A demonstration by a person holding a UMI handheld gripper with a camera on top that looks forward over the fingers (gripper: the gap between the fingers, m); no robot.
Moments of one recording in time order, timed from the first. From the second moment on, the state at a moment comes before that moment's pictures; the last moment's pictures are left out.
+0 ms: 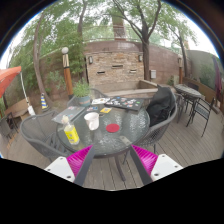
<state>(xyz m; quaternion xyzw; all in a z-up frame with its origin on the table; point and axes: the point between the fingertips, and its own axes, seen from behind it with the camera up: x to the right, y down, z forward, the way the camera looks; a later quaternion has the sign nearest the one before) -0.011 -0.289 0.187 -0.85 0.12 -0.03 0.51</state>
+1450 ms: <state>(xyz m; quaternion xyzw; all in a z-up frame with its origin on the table) -0.179 0.064 0.064 -0.79 0.06 0.03 0.61</state>
